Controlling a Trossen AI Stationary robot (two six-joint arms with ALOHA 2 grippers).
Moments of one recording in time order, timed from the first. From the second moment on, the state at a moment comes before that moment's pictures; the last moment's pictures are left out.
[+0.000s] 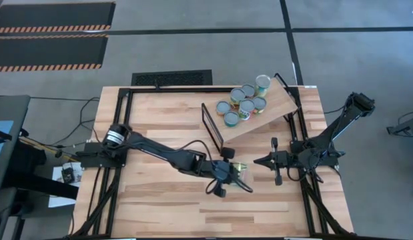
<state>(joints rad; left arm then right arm) -0.28 2.04 1.64 -0.21 -0.25 0.22 0.71 0.73 0.23 0.32 0.71 0.10</state>
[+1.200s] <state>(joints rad) -0.32 1.64 0.54 0.78 -0.08 -0.15 0.14 1.00 0.23 0.30 -0.04 0.49</state>
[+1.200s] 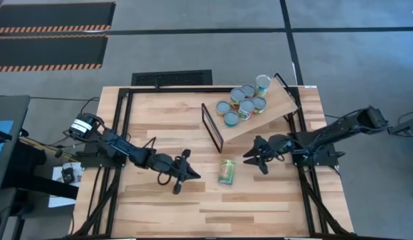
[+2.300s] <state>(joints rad) -0.16 1.93 0.65 0.81 -0.24 -0.23 0.15 1.48 0.37 0.61 0.05 0.55</state>
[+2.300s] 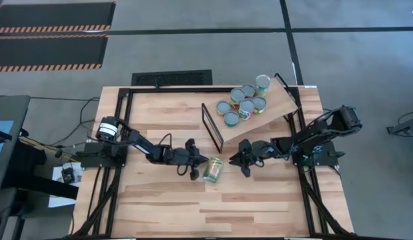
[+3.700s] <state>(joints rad) -0.18 1.93 0.69 0.83 -0.02 -0.13 0.02 1.48 0.37 0.53 -0.53 0.65</state>
